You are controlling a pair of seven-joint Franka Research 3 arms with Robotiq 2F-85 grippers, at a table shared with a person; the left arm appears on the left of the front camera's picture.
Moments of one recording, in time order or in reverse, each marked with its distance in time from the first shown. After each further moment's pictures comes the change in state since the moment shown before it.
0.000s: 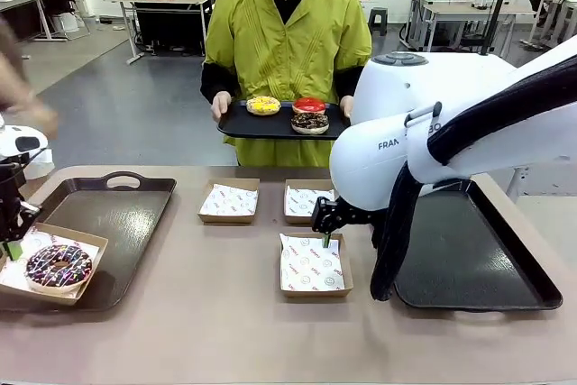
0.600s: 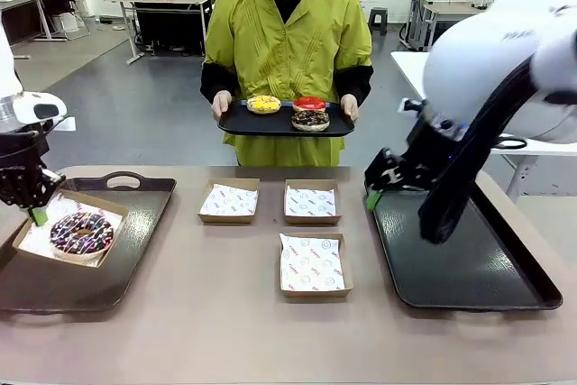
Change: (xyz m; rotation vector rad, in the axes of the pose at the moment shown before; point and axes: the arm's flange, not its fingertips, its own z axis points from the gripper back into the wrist) left arm 0.018 -0.025 0.041 -0.002 -0.072 -0.078; right arm -0.016 -0.070 0.086 0.150 -0.011 -0.037
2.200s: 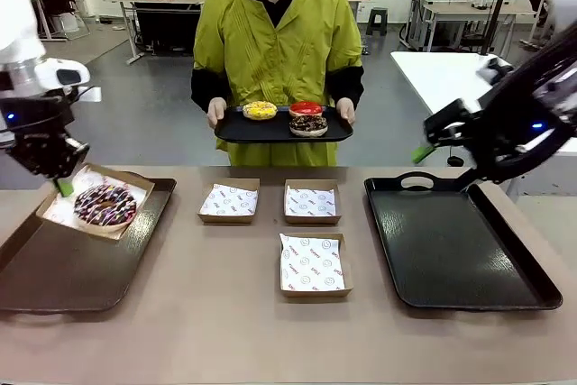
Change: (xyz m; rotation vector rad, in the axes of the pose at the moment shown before) left arm 0.021 -0.034 0.046 -0.058 -0.032 -0.098; right arm 0.003 -0.085 0.073 0.309 -0.080 -0.109
